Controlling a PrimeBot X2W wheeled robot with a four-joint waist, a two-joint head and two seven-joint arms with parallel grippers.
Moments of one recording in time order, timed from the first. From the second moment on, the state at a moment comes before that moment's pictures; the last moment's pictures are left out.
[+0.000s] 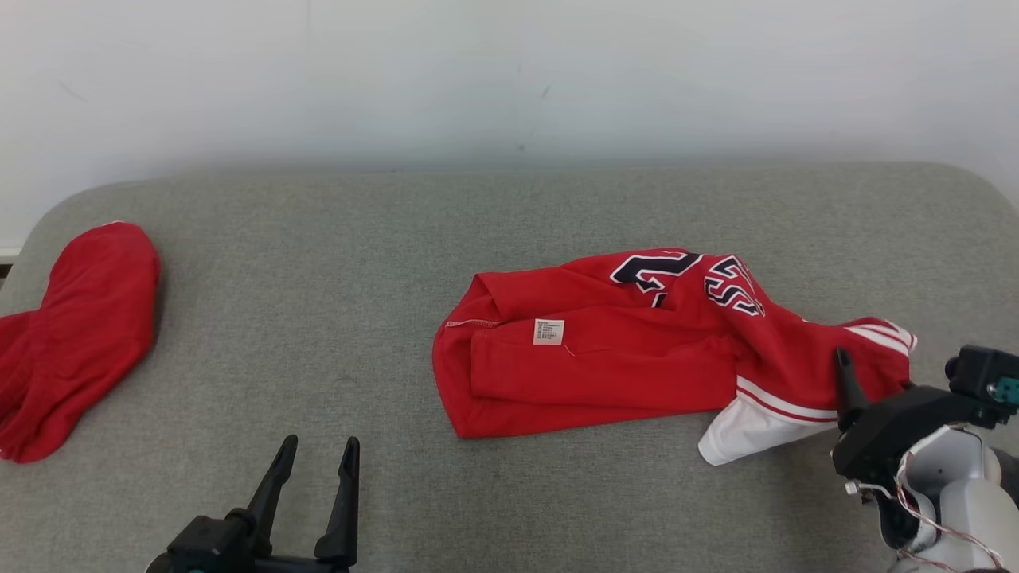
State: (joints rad) left arm -0.04 0.09 -0.12 0.18 -0.26 -0.11 -0.26; right arm -0.33 -0.06 -0.29 0.41 0.22 0.13 0.26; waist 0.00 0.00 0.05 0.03
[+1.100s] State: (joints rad) left arm 0.01 0.07 -0.06 0.17 -0.25 -0.10 -0.26; right arm -0.03 -0.05 -0.14 0.13 -0.07 0.13 -0.11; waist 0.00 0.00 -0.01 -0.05
